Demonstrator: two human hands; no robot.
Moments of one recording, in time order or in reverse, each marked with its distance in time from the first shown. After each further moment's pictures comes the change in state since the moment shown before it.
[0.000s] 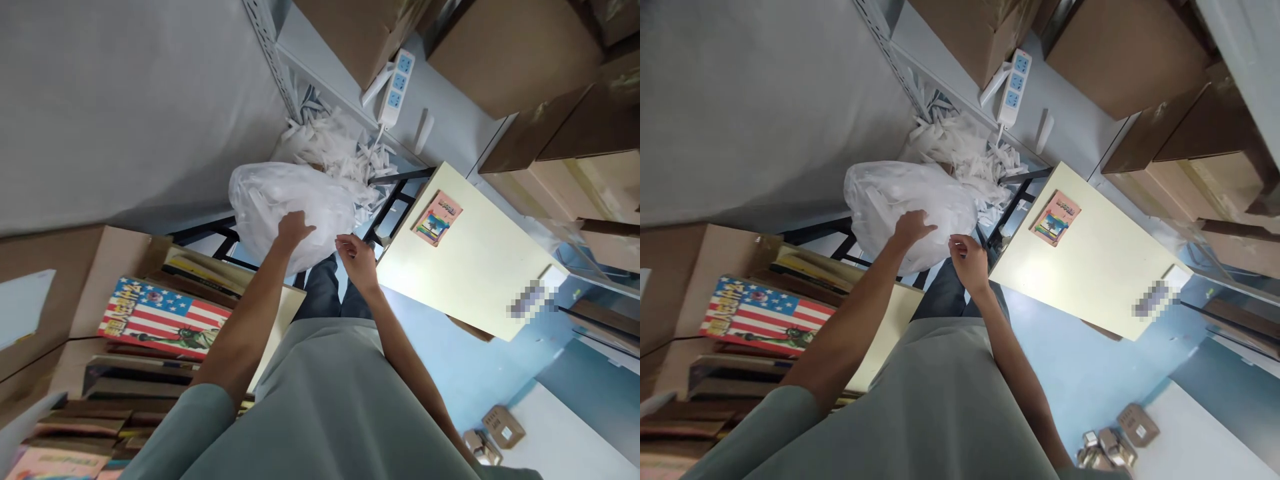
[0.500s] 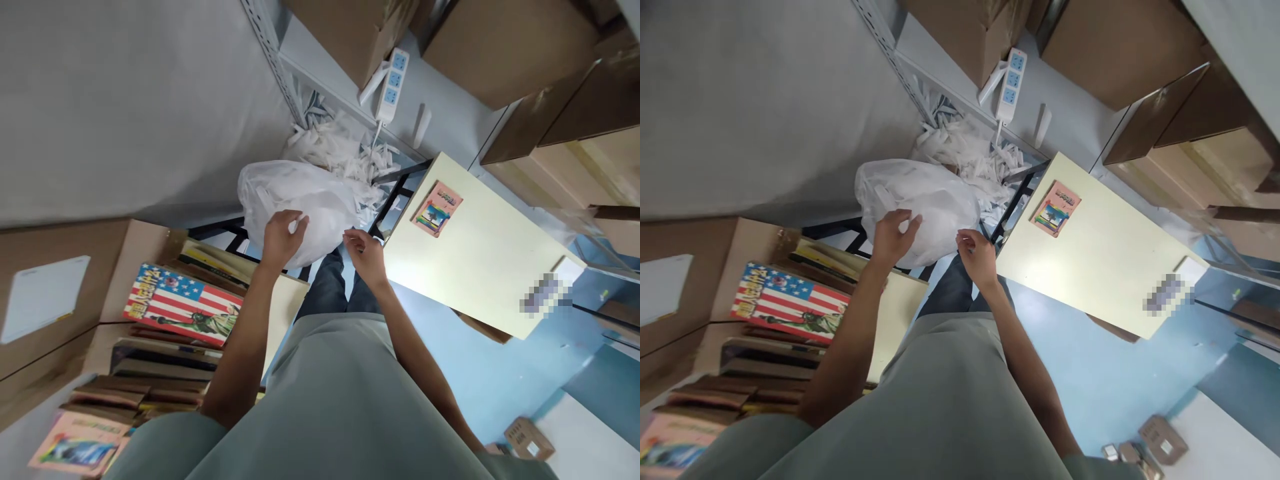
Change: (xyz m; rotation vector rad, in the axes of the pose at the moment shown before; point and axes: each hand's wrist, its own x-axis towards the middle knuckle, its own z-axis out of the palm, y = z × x) left_hand -0.112 0.004 -0.040 -0.502 0.519 0.324; right_hand -0.015 0.004 -0.021 -0.011 0.009 -0.064
